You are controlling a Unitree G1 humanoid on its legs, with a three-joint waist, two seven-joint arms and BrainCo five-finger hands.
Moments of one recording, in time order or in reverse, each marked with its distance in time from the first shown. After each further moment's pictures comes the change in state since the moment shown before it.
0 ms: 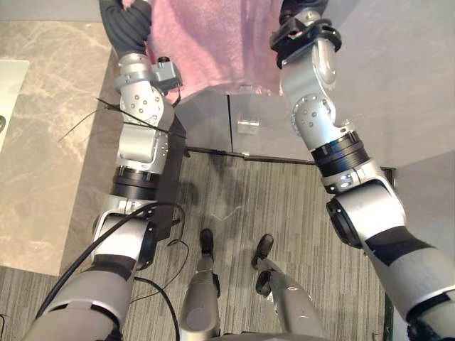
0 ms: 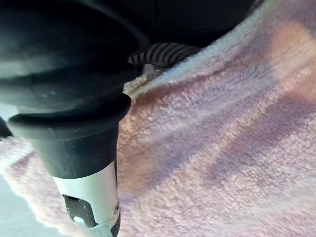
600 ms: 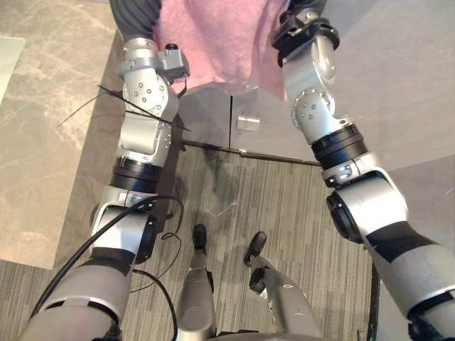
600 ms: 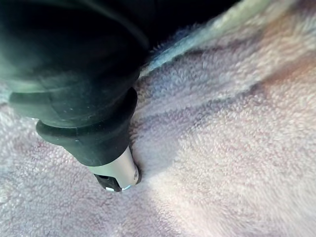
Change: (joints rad) left arm -0.054 0.014 -0.036 0.013 -0.019 0.000 -0.023; right arm -0.028 -0.018 -0.049 0.088 -0.002 0.000 0.022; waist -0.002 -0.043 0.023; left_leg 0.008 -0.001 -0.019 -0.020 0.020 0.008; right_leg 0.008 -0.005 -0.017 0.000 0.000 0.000
